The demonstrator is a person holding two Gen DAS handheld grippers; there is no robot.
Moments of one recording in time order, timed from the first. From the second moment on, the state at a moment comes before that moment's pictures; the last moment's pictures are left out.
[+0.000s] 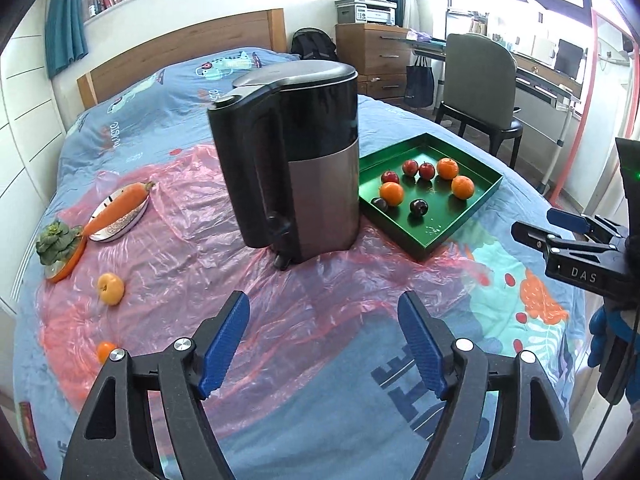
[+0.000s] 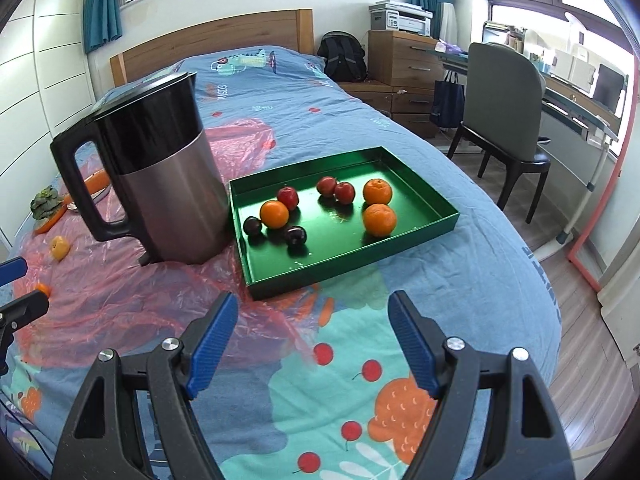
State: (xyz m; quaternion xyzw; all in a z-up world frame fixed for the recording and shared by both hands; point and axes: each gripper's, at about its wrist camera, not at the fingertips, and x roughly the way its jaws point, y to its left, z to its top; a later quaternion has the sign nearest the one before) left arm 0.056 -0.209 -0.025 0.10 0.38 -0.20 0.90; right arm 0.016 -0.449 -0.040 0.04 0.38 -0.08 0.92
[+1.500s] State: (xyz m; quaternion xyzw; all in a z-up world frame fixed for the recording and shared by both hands) left arm 0.075 0.023 -0.091 0.00 0.41 -0.03 0.91; right arm 0.073 -0.186 -0.074 -0.05 0.41 0.15 0.90
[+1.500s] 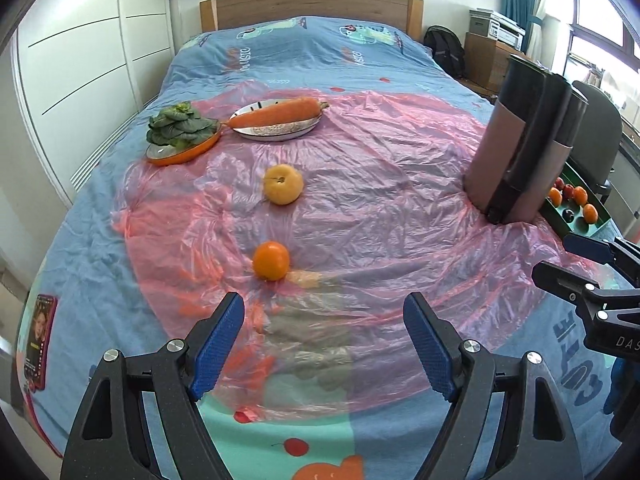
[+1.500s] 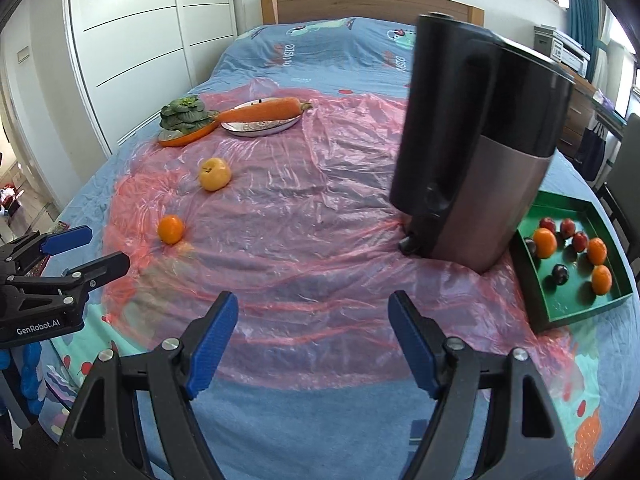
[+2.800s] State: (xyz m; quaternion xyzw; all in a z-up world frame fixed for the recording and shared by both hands) left arm 0.159 0.090 -0.166 -0.03 0.41 -0.02 0.91; right arm 0.263 0.003 -0.156 -0.08 0.41 0.30 0.85
